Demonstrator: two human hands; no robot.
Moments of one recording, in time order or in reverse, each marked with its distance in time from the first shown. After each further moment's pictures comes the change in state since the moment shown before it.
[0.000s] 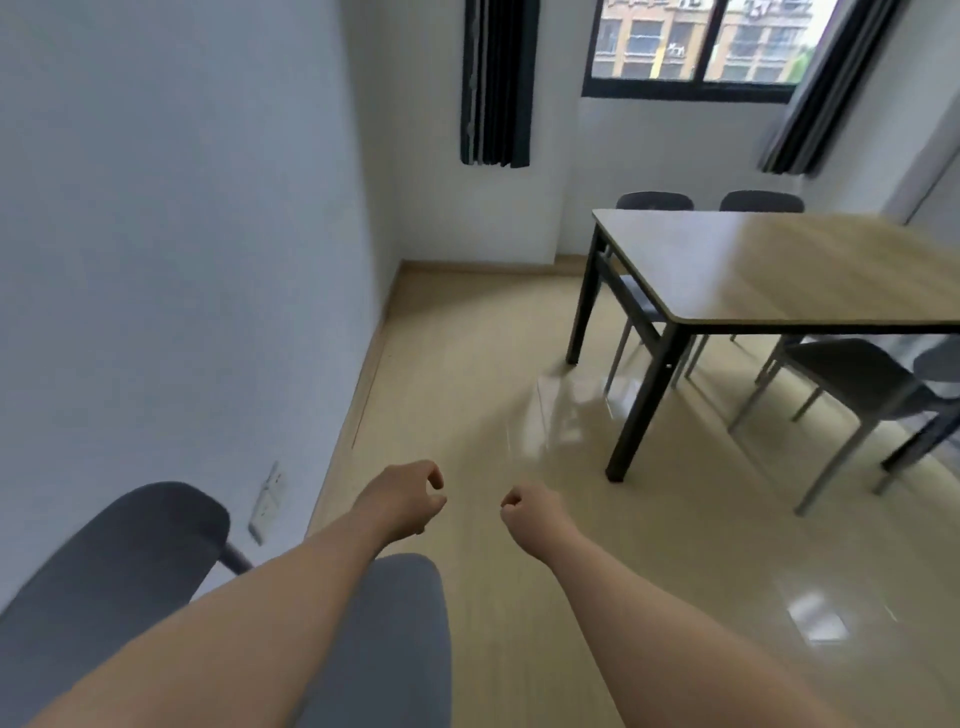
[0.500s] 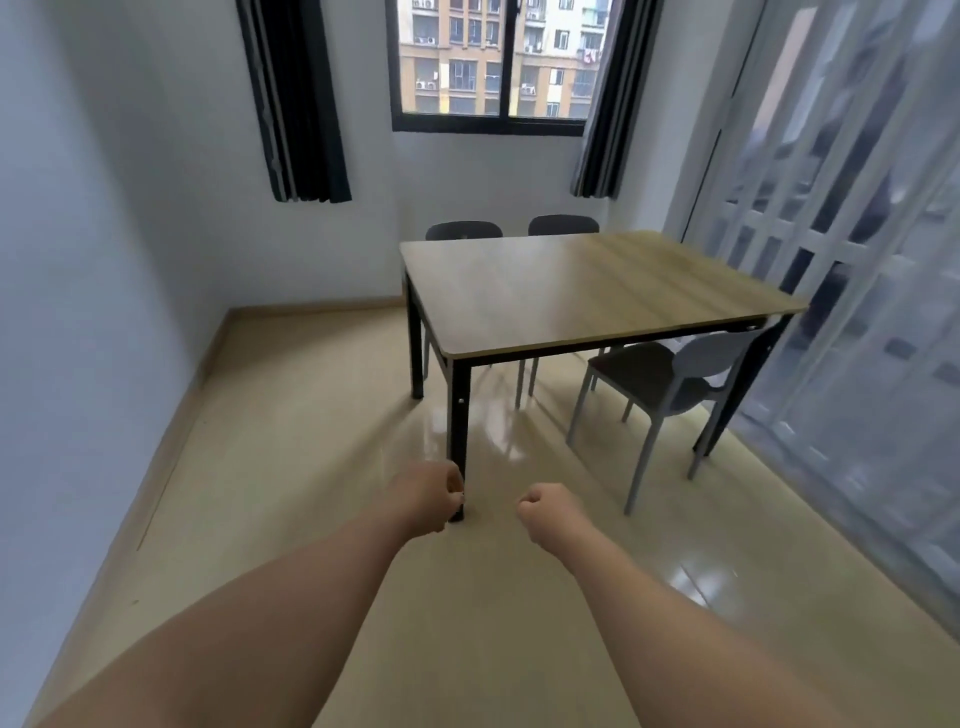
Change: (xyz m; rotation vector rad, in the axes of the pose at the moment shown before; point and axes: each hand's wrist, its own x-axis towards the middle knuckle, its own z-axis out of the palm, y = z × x) left_hand 0.088 0.393 0.139 0.007 -0.081 0.300; right_hand 0.048 0.271 -0.305 0.213 0.241 0.193
